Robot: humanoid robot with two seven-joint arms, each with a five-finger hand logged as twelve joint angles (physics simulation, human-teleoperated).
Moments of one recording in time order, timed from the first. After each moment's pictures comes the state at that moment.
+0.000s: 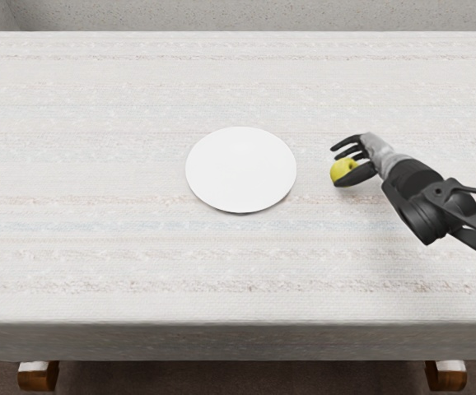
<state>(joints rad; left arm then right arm) 0.00 0.00 0.04 -0.17 -0.06 0.13 0.17 0.95 -0.52 0.25 1.29 -0.71 -0.46 -0.44</state>
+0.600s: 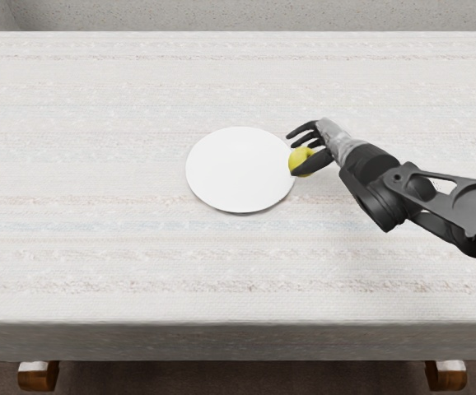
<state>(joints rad) 0.00 0.00 0.04 -0.17 -0.06 0.13 0.17 1.03 -0.38 0.25 1.30 -0.71 -0.47 -0.48</state>
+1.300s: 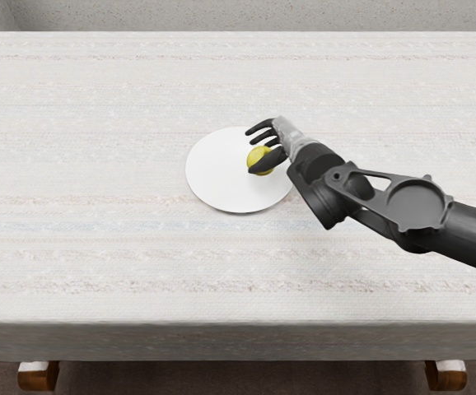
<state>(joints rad) 0.01 0.00 0.04 -0.17 -0.06 0.13 0.17 1.07 -0.16 0.25 1.15 -0.70 -0.52 -0.48</state>
